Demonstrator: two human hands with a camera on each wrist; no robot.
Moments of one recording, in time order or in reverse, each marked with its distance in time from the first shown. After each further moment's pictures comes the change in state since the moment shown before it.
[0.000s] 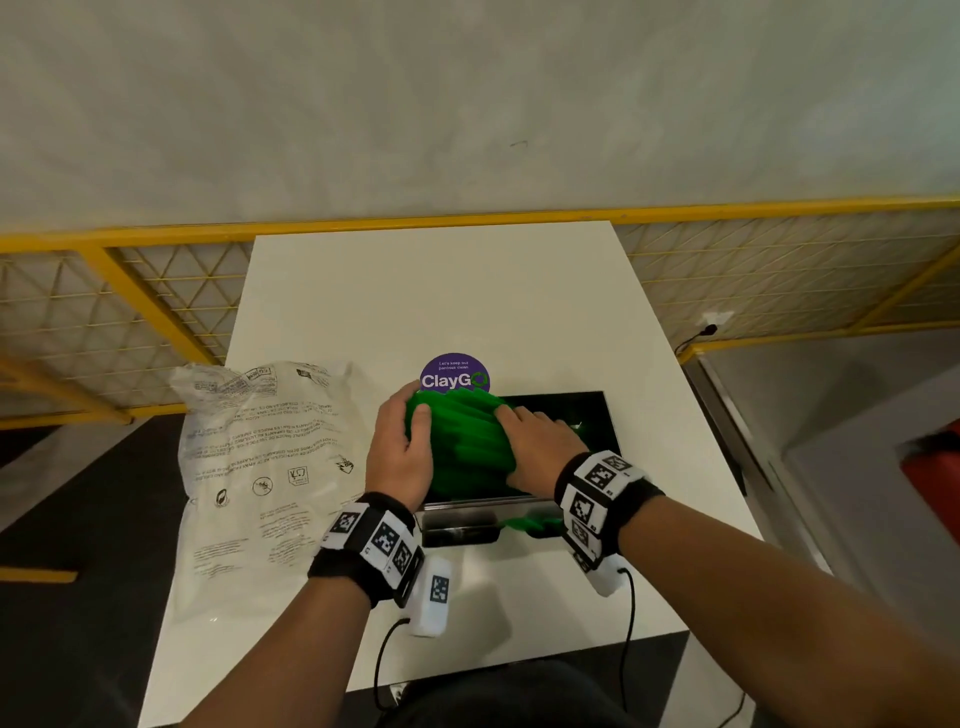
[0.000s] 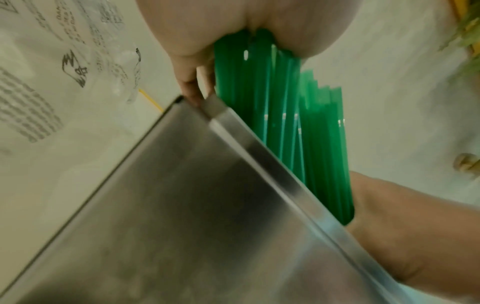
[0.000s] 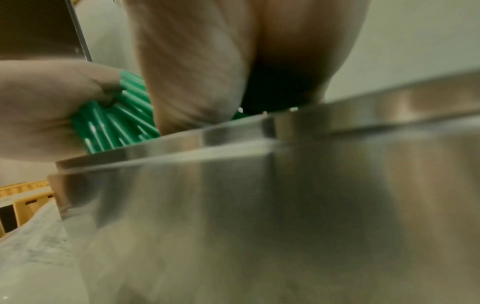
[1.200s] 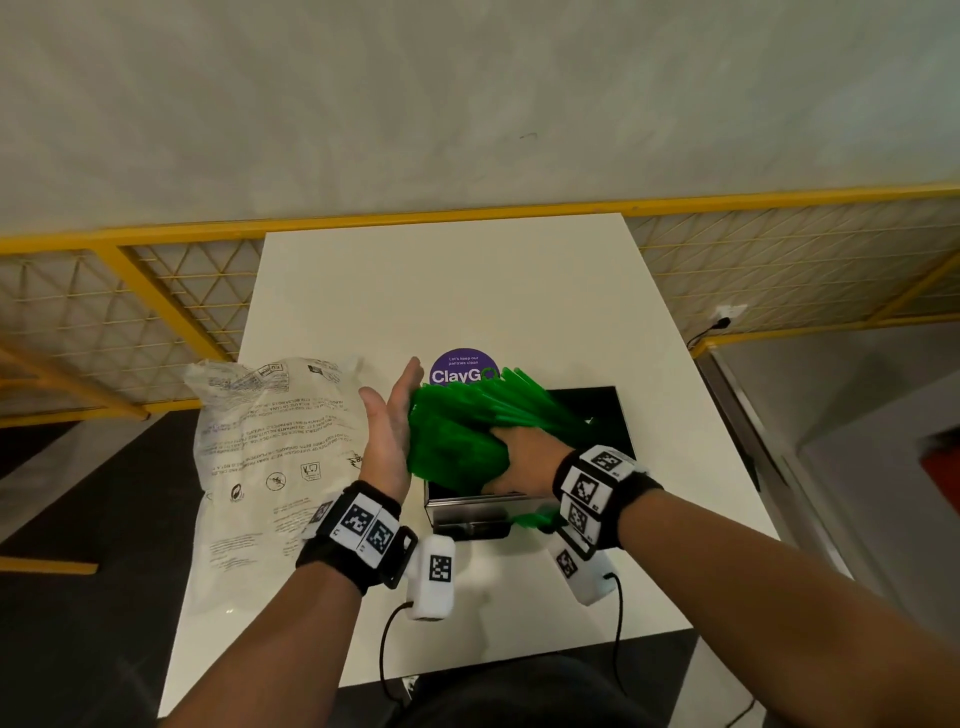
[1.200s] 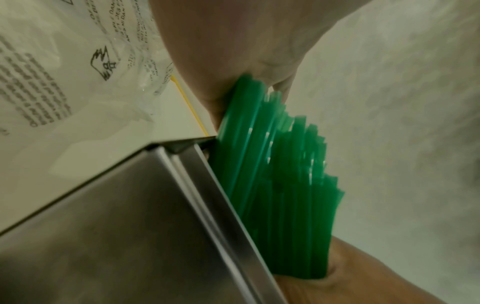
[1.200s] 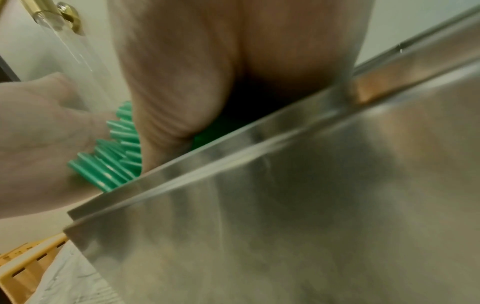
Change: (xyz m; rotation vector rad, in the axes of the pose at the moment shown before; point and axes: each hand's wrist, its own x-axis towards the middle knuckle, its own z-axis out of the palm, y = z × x) left_hand 0.006 0.009 -0.017 -0.565 -0.226 -0.253; right_hand 0.006 -0.015 0.005 0.434 -0.164 0.009
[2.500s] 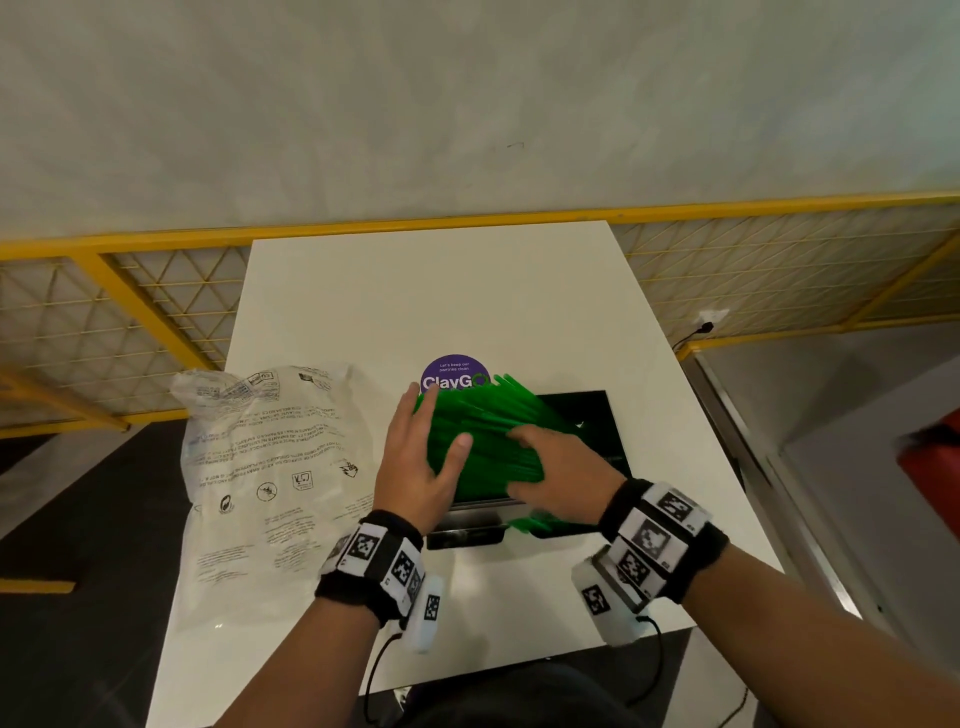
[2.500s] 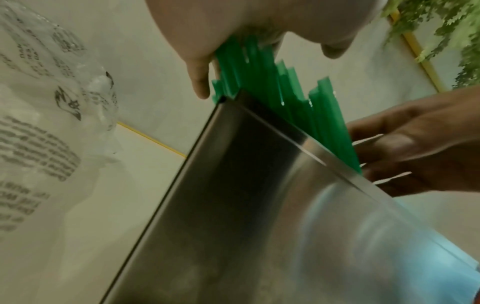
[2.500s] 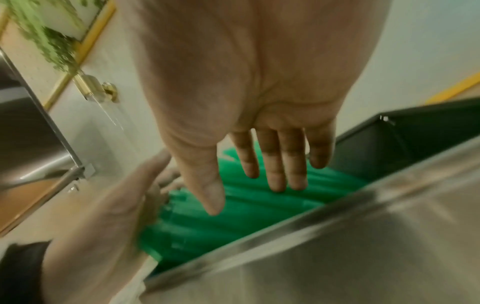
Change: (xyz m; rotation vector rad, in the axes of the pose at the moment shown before) left_hand -0.015 -0.026 0.004 0.861 0.045 0.395; right_hand -0.046 0.014 -0.008 0.062 0.217 -0.043
